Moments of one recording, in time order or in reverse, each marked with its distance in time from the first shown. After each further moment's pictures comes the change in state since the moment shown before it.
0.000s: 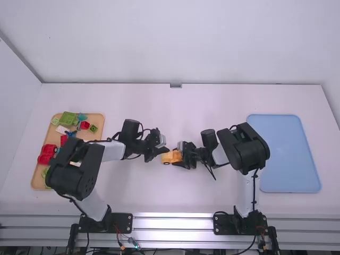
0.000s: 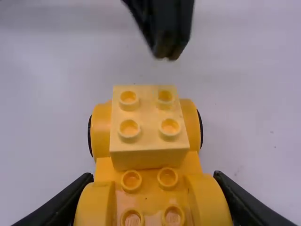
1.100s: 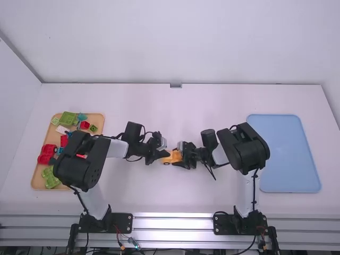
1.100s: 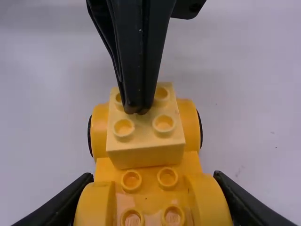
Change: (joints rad) left arm -0.005 0.091 0.023 -0.051 0.018 0.044; right arm 0.000 0.000 0.000 -0.001 0.000 -0.003
